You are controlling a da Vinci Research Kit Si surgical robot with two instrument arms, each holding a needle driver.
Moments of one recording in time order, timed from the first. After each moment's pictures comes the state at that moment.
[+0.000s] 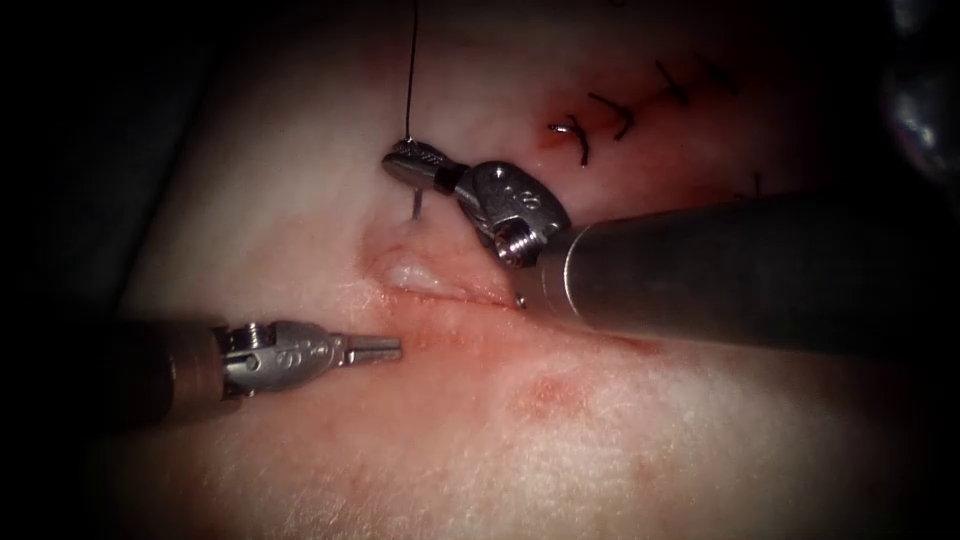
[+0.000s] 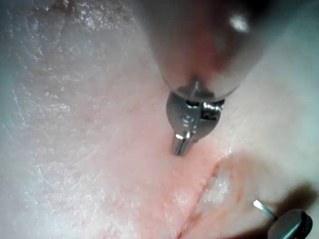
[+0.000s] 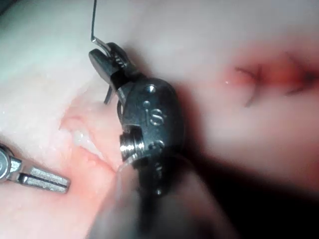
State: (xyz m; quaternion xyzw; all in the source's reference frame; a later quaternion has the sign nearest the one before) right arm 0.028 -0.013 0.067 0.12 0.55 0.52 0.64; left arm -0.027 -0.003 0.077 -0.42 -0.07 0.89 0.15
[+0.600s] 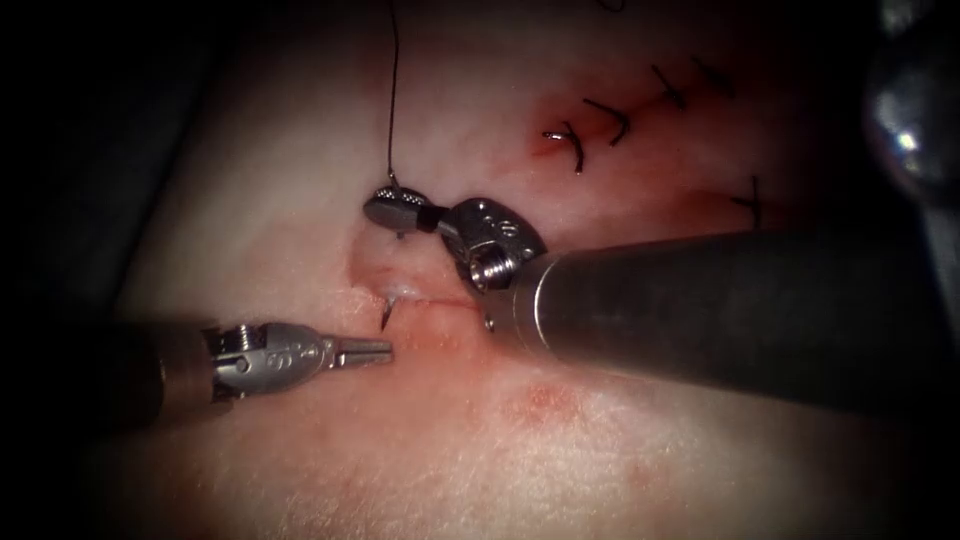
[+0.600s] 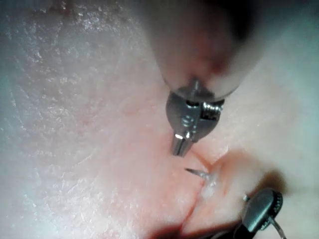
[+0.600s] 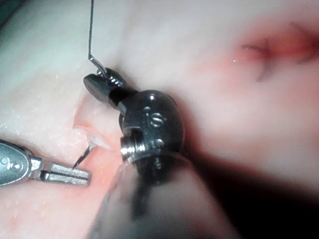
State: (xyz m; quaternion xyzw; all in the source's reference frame) right arm 0.030 -0.019 0.067 0.22 0.52 0.55 0.61; left arm -0.026 -0.003 0.077 -0.43 -0.07 0.89 0.14
